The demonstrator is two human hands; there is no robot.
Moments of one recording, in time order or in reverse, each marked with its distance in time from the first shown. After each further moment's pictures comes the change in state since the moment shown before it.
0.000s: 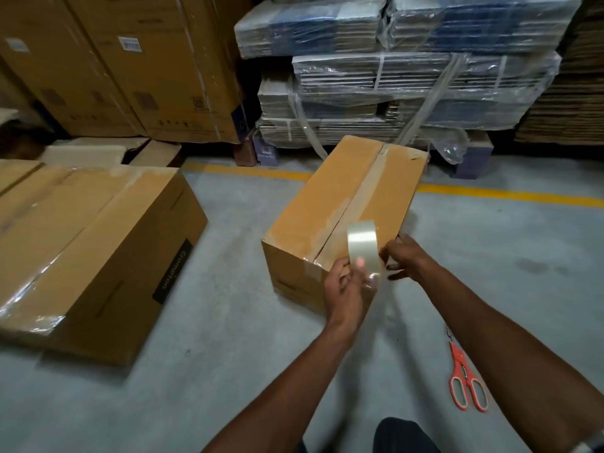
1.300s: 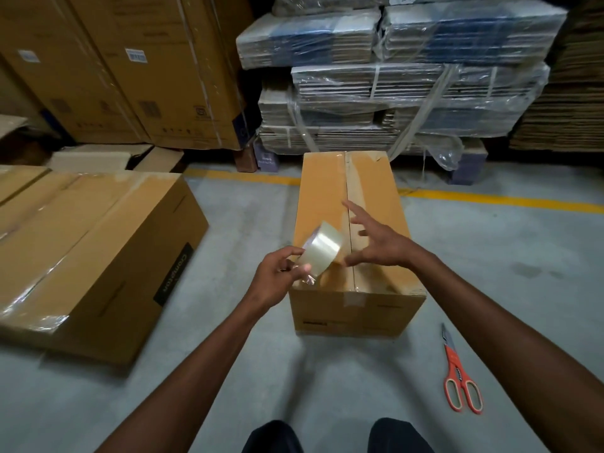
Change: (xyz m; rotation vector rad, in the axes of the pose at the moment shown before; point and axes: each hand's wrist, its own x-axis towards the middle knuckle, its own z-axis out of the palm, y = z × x) left_hand 0.049 0.050 -0.117 0.508 -0.230 0.151; right_hand -0.078 -0.056 0.003 -0.558 -0.315 -0.660
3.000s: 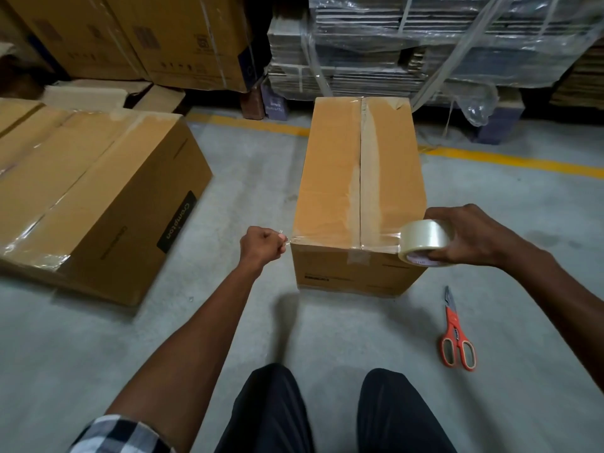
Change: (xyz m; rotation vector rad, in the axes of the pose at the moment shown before) left_hand 0.003 -0.059 -0.001 0.085 0.333 -0.438; right_hand -0.081 0.079 -0.039 -0.443 0.087 -0.156
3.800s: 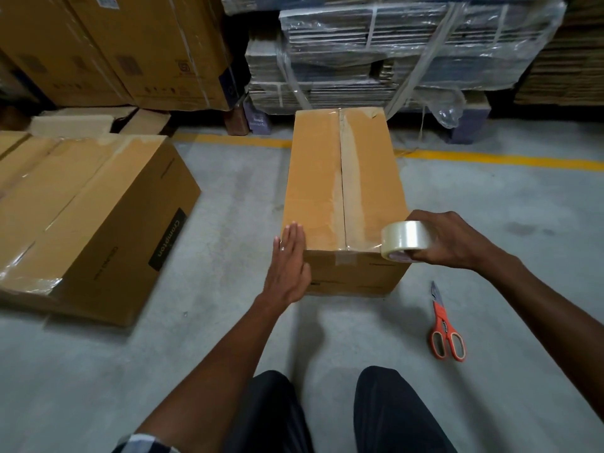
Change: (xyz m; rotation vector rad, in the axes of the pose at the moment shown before) left_hand -0.046 -0.015 0.054 0.658 -0.201 0.751; right_hand -0.025 0.015 0.014 0.047 0.063 0.073
